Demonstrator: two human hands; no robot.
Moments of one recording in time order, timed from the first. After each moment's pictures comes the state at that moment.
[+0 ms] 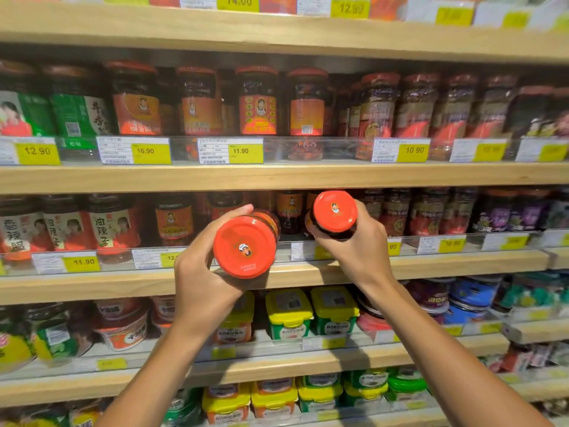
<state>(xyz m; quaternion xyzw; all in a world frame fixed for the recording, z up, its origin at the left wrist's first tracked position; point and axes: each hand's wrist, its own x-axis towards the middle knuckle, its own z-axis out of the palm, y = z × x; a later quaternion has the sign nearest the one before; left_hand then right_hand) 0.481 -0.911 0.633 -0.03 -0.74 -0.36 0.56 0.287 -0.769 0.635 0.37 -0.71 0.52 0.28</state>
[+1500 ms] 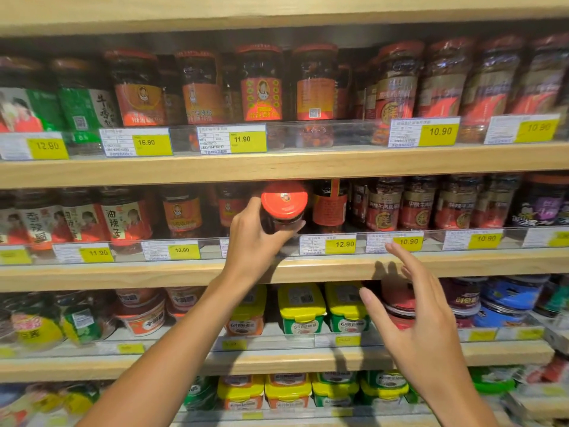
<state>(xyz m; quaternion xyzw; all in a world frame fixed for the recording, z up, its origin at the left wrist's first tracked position) 0.390 -0.937 0.631 0.10 -0.80 -0.30 0.51 0.342 -0.684 0.573 0.37 -0.75 0.52 0.19</state>
